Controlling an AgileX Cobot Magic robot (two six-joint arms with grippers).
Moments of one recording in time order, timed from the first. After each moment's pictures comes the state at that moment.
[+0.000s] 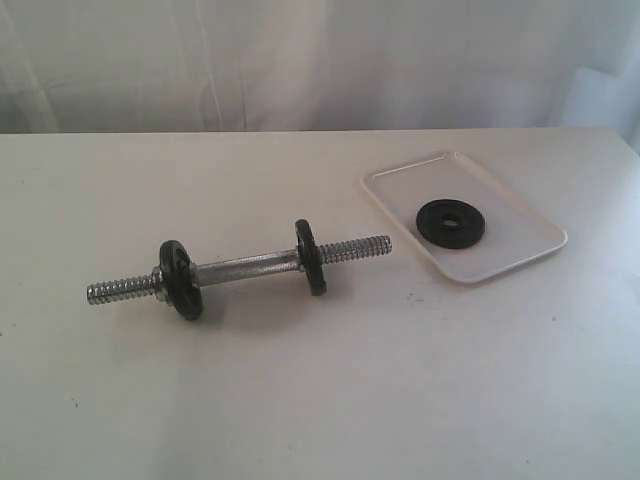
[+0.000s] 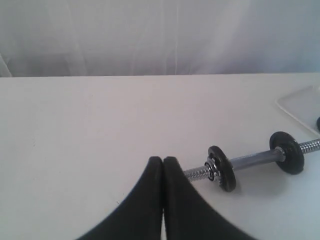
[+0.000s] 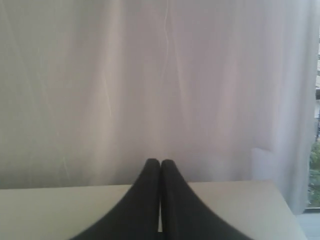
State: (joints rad) left arm -0.03 0.33 -0.85 -0.13 0.91 0.05; right arm 0.05 0.34 -0.81 0.09 0.51 0.03
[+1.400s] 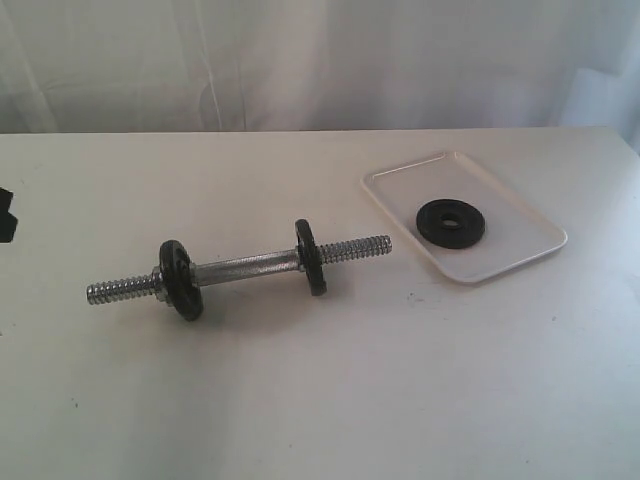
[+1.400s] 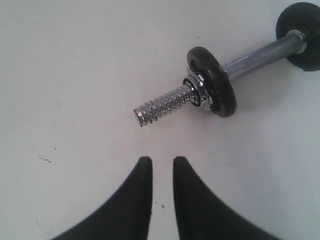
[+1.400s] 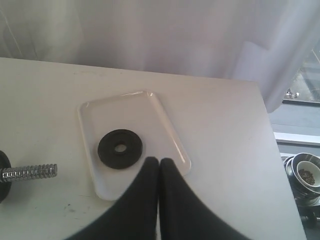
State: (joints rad) left arm -0.03 1.14 -0.89 -0.41 0.83 0.43; right arm 0.05 0.88 -1.00 0.01 0.67 -0.04
